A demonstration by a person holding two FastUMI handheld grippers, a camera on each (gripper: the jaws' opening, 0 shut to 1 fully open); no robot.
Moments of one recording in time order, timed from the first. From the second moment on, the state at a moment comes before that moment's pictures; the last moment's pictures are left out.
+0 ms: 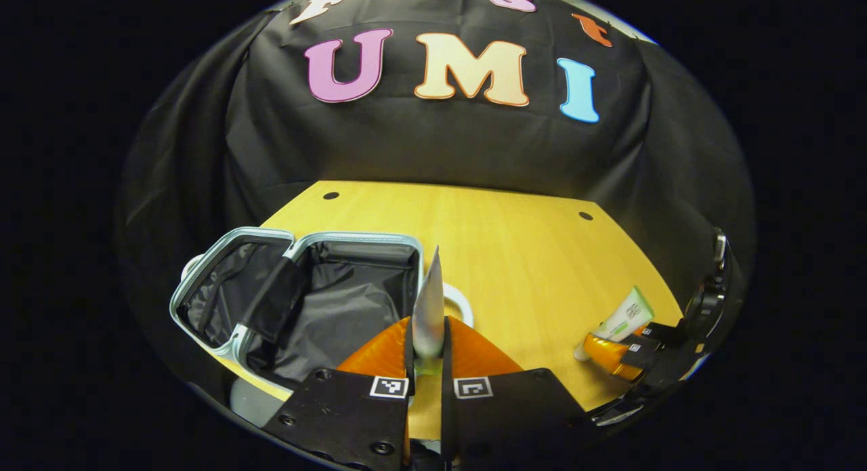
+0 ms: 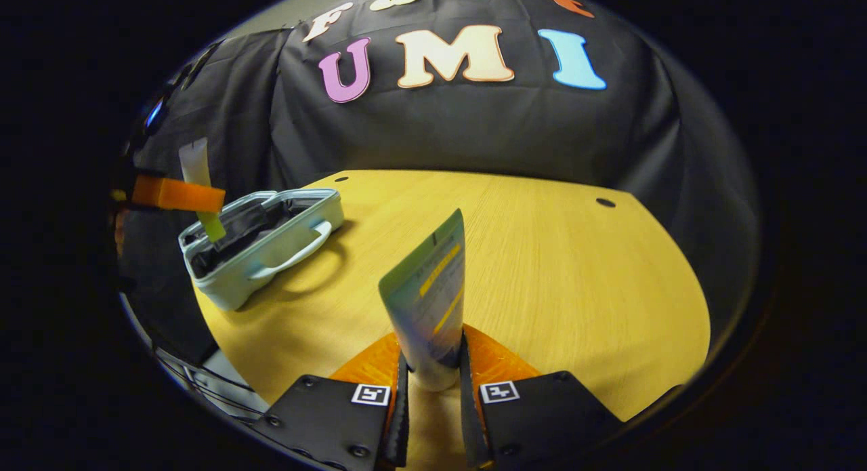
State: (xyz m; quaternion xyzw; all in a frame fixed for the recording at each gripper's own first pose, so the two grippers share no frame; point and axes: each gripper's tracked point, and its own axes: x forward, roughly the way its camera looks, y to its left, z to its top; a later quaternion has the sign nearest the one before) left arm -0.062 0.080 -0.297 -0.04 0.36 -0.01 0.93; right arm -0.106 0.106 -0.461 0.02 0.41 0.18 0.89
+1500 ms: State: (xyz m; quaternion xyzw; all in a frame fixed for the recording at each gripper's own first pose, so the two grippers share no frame) left arm -0.032 0.344 -0.333 -0.11 0.44 0.01 0.89; right arm -0.138 0.417 -0.436 0.07 0.61 0.24 0.75
